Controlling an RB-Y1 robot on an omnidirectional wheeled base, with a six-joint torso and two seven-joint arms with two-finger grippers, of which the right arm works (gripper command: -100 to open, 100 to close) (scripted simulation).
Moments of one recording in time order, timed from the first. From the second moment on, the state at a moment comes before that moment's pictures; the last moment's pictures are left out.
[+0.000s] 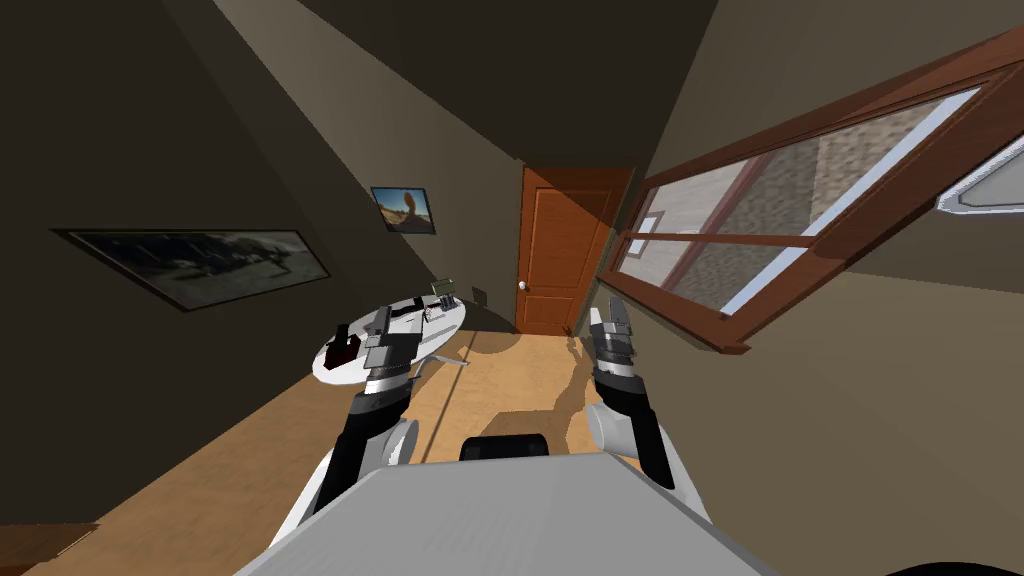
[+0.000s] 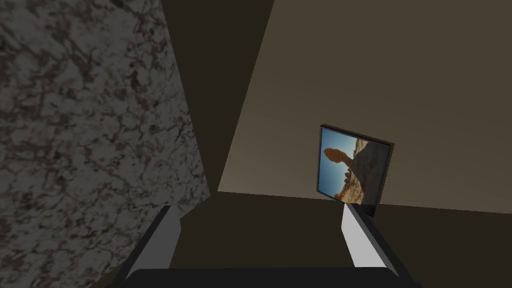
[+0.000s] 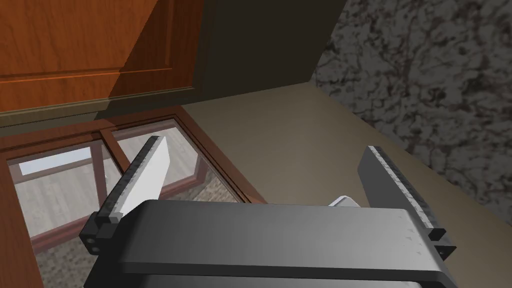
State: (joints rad) arm 0.49 0.03 -0.01 -2.32 0.04 -0.44 0.11
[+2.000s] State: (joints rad) arm 0.41 -0.09 0.06 -1.93 -0.31 -0.61 -0.23
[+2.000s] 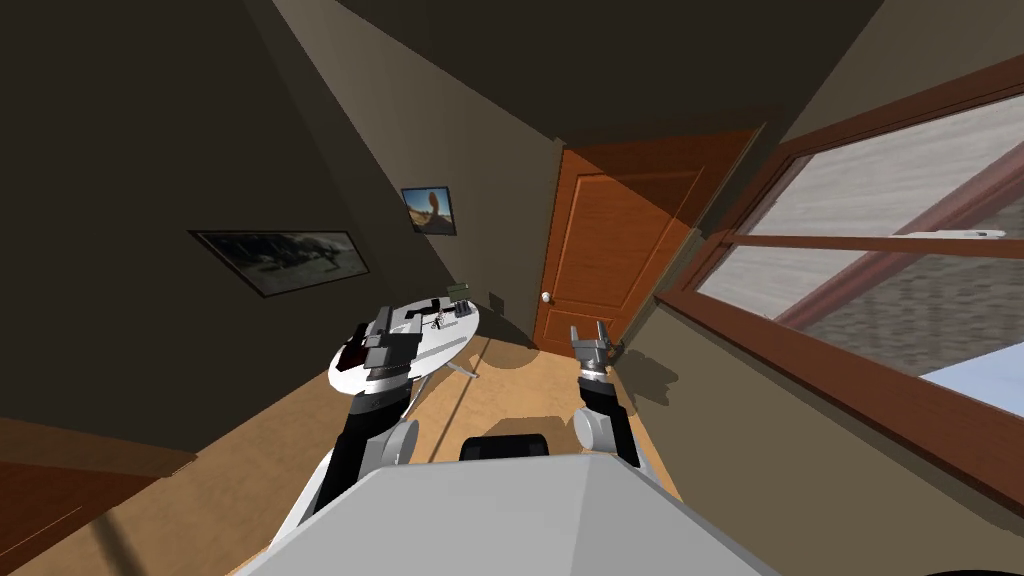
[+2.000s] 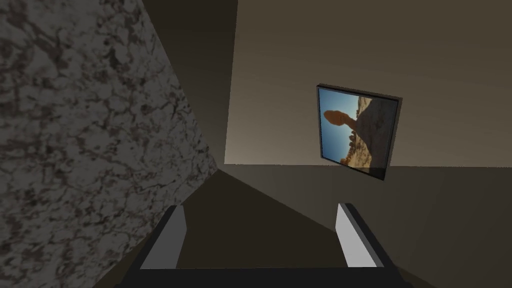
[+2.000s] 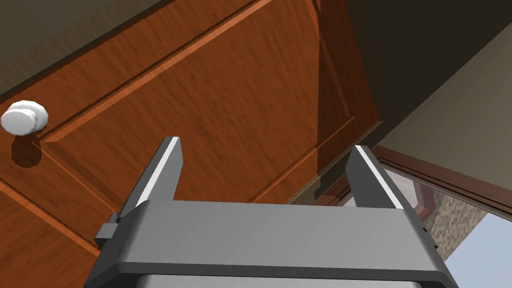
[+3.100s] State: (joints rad) arm 0.35 -0.14 0.10 -1.67 -0.55 -0.72 -0.45
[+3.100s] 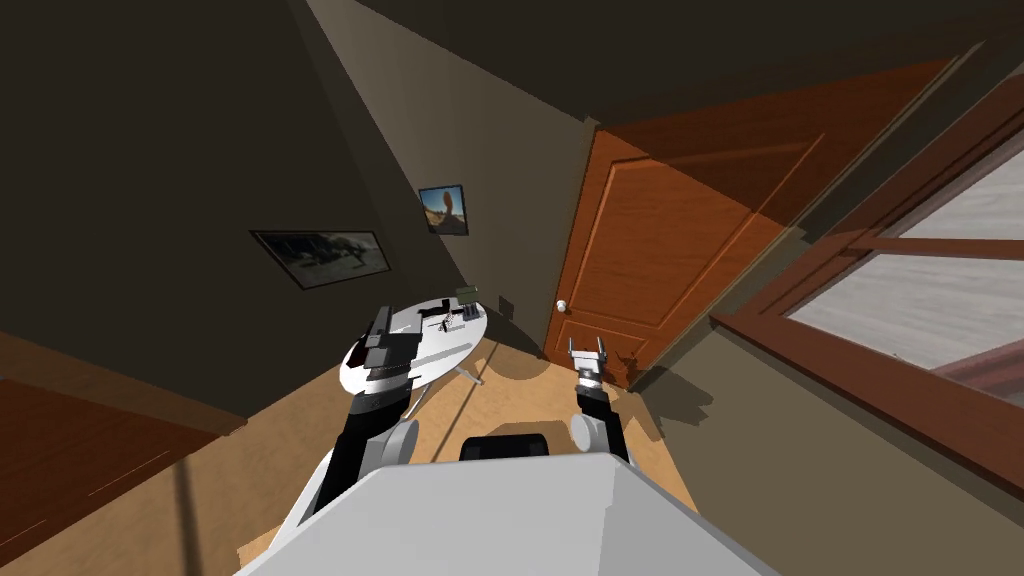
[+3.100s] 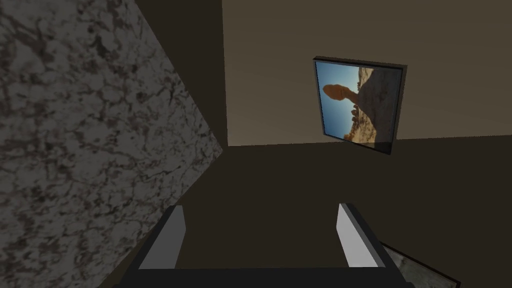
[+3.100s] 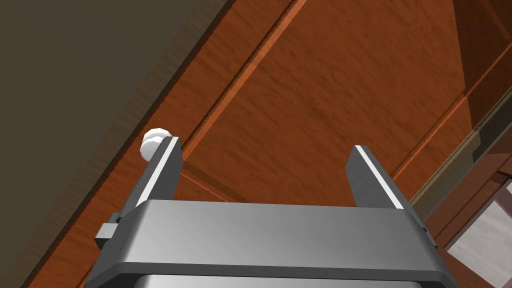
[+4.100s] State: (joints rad) arm 0.31 -0.18 0.15 -1.44 -0.76 -0.82 -0.64
